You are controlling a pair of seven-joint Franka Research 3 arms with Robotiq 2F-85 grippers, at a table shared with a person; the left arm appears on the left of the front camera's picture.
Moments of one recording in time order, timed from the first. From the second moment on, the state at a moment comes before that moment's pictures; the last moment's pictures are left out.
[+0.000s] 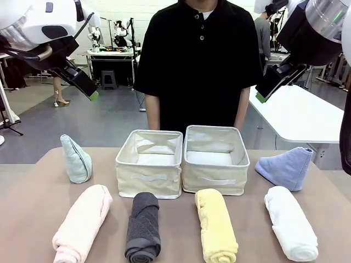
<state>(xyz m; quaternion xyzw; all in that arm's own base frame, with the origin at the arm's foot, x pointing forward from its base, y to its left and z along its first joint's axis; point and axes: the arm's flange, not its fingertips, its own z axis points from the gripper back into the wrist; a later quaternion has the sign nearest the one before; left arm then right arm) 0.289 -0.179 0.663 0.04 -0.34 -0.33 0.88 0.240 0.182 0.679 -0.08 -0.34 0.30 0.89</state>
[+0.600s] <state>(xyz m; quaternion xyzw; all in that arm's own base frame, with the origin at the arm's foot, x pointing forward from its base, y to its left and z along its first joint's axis) 0.368 0.034 0.712 -0.36 -0.17 -0.45 0.80 0.291 -0.047 0.688 0.34 -0.28 0.32 0.84</state>
